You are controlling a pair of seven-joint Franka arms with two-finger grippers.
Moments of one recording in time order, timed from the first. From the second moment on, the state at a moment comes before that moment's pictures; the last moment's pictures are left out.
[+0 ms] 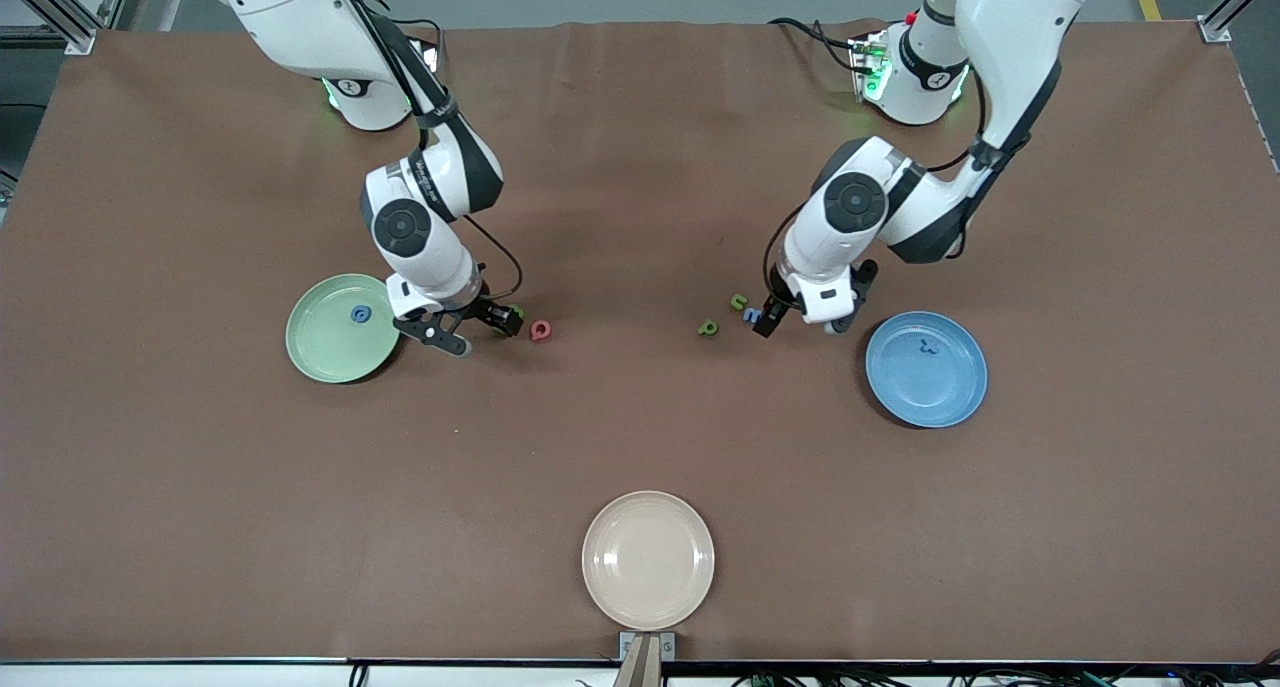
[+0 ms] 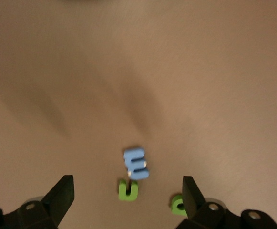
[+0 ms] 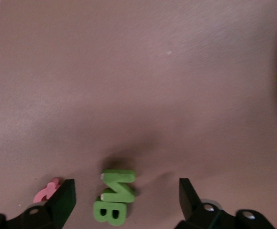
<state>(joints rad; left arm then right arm) -0.02 0.42 -0.58 -2.16 0.19 2.51 -1.77 0.51 0.41 -0.01 -2.20 0.10 2.61 0.83</state>
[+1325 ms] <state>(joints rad) -0.04 0.59 -0.56 -2.08 0.37 2.52 -1.99 0.51 0.45 -0.02 -2.18 0.10 2.62 0.87</state>
